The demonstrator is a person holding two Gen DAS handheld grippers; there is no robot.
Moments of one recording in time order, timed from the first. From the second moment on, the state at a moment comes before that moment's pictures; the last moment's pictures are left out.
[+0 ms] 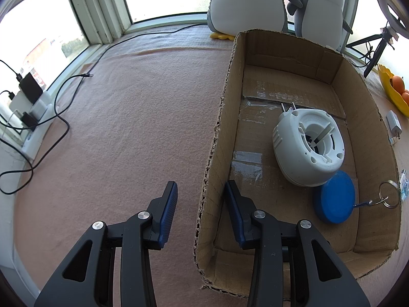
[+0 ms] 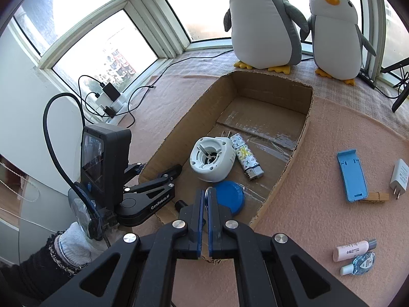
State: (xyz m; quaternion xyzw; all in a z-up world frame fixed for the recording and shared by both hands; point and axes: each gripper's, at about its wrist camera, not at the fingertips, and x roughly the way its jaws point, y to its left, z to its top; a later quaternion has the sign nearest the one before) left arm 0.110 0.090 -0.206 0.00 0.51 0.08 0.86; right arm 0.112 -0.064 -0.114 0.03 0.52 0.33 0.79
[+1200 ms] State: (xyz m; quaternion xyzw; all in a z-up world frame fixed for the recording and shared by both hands) left arm 0.109 0.090 -0.206 0.00 0.51 0.08 0.86; right arm 0.186 -0.201 -0.143 0.06 0.53 0.18 0.82
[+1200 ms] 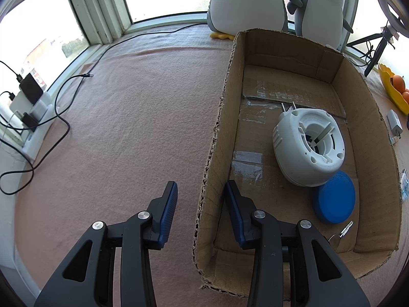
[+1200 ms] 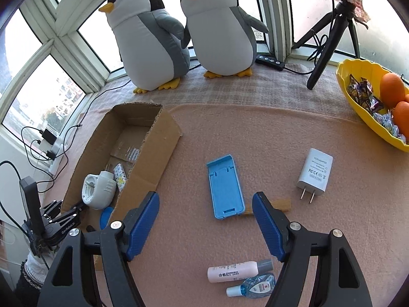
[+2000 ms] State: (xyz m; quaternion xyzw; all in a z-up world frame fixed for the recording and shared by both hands) left arm 0.107 0.093 -0.206 0.01 0.51 0.08 0.86; right arm 0.224 -0.170 -0.194 -0.06 0.59 0.16 0.79
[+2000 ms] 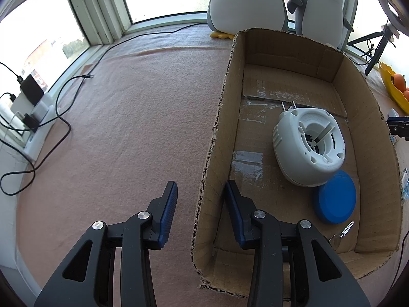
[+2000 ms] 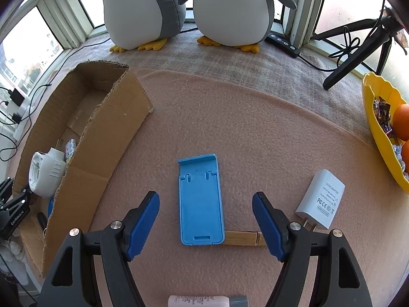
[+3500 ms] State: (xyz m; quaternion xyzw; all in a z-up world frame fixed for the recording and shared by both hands) left arm 0.106 0.094 -0.206 0.00 0.51 0.08 0.86; right arm 0.231 -0.131 -0.205 -0.14 0.62 0.19 0.75
